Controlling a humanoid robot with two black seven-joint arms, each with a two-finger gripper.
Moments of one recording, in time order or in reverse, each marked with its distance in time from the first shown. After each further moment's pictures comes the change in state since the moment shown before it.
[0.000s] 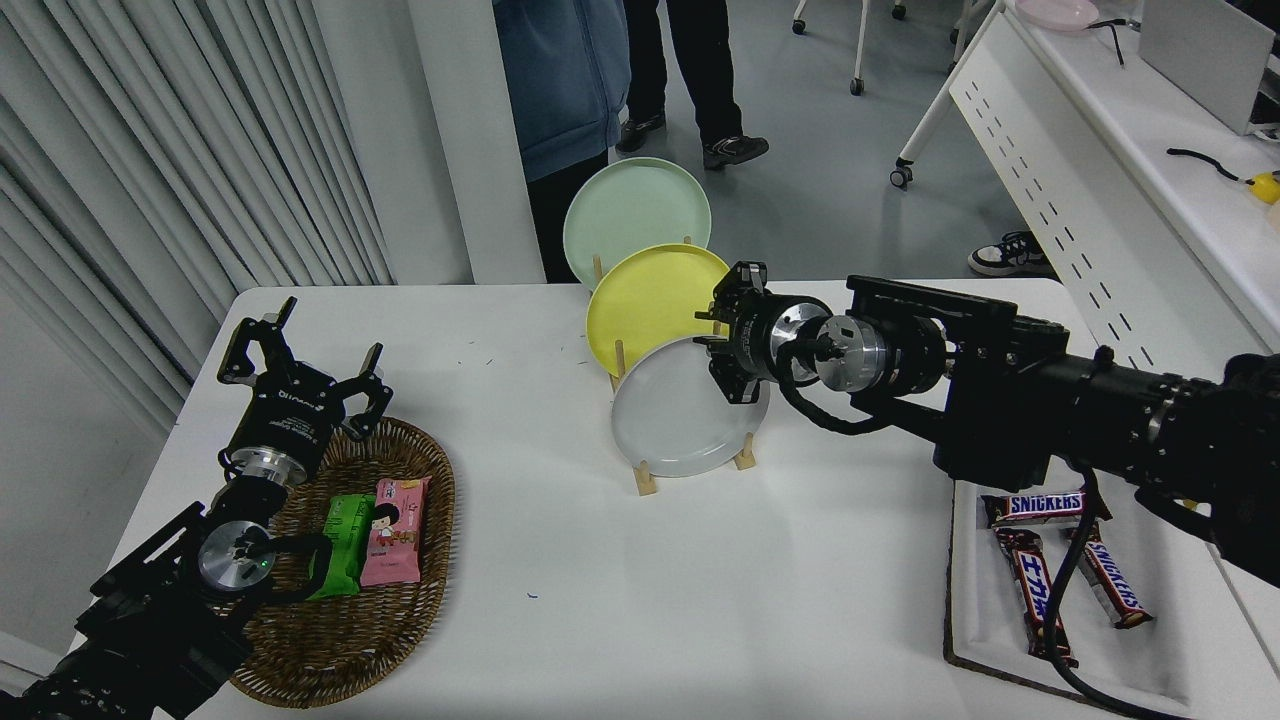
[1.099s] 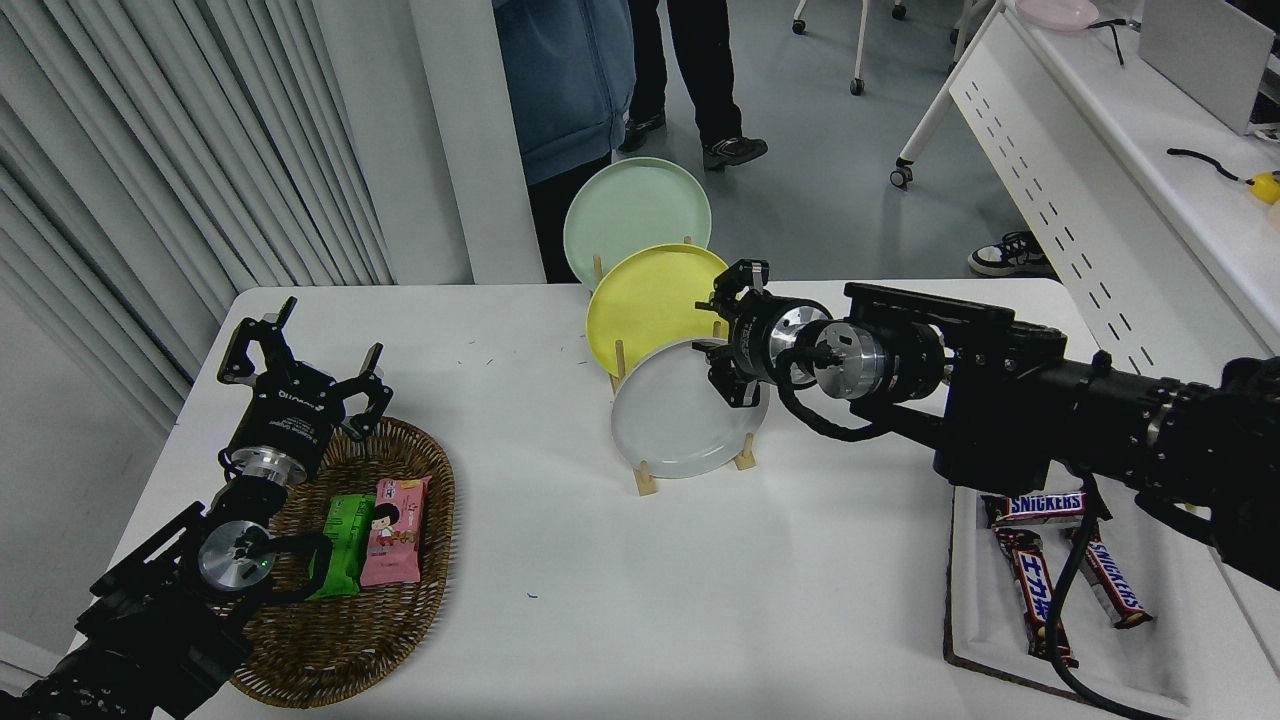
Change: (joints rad) left arm 0.000 0.000 0.000 0.000 0.000 0.001 0.000; right arm -0.003 -0.001 -0.005 0.013 -0.006 0.002 0.027
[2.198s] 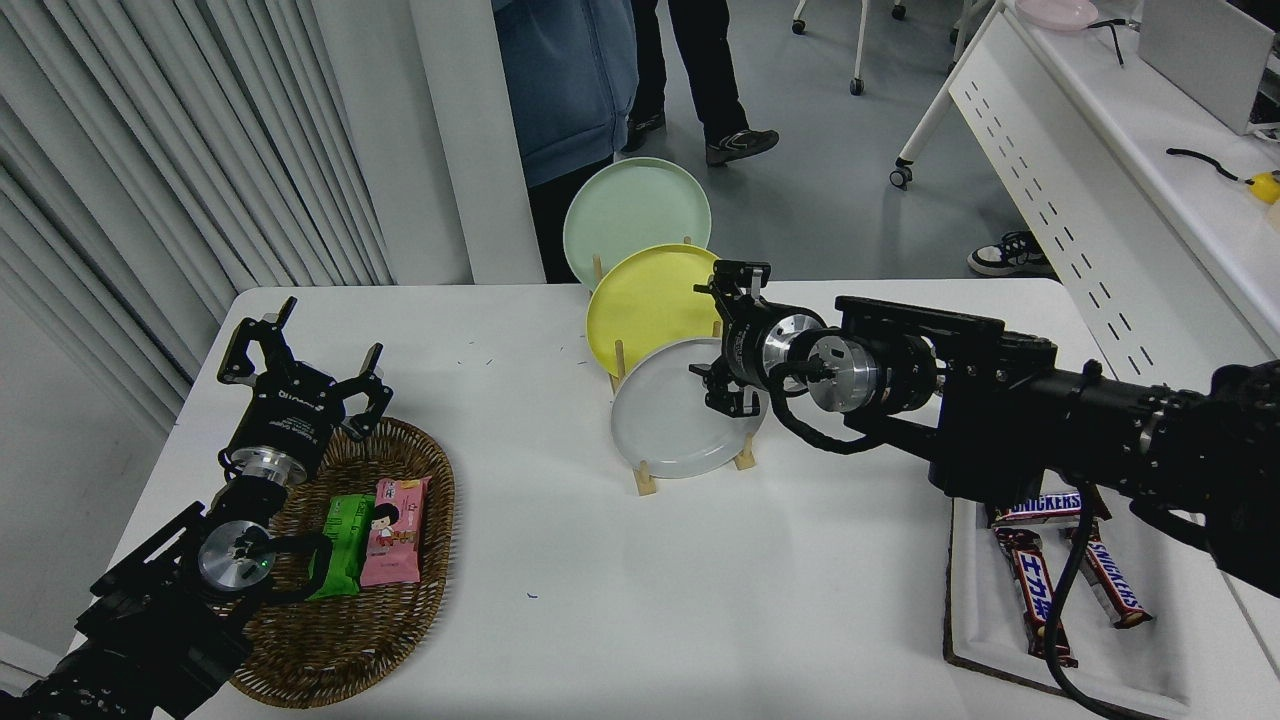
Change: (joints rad) left arm 0.000 0.000 0.000 0.001 0.000 0.000 0.000; right arm -0.010 0.011 -0.008 0.005 -0.007 0.000 0.061
